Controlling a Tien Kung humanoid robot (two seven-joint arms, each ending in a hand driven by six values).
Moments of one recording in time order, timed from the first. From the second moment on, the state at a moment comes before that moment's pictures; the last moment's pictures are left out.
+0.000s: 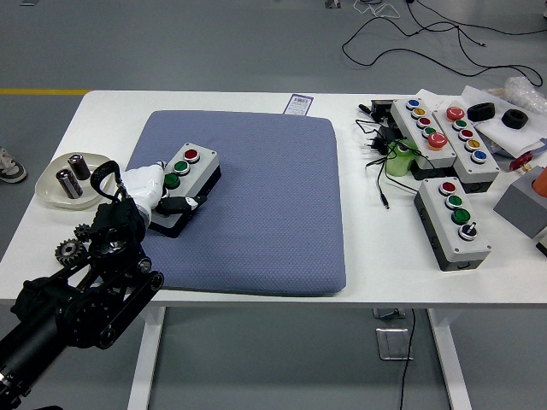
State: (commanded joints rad) left arm -0.56 0.10 -0.99 -1.04 2.27 0.00 0.65; right arm 0.14 -0.05 1.52 0.18 -2.16 -0.14 -0.23
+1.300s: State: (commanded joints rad) left arm -0.55 0.27 -0.88 -1.02 2.19 0.21 0.19; right arm 0.14 -0.05 1.53 0.18 -2.16 -0.14 -0.23
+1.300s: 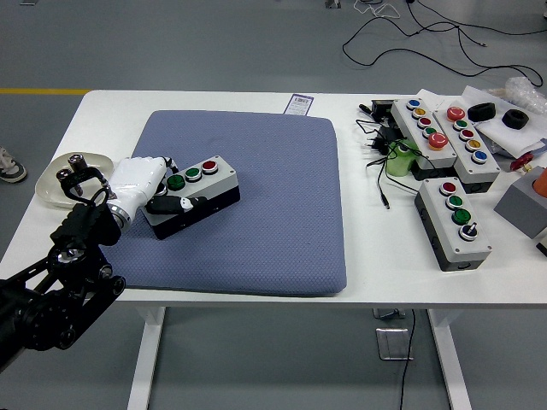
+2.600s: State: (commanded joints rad) left arm -0.61 0.42 -0.73 -0.91 2.12 0.47 -0.38; right arm 0.14 -0.04 1.53 0.18 -2.17 -0.14 -0.23
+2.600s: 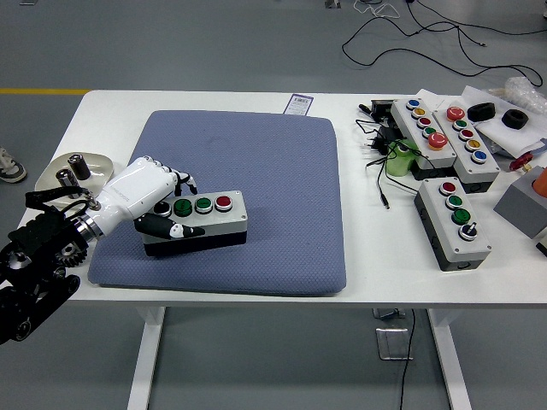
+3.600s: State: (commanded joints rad) left arm -0.55 0.43 -0.84 -1.05 2.16 0.49 -0.30; right arm 0.13 -0.04 1.53 0.18 -2.17 -0.14 -0.23
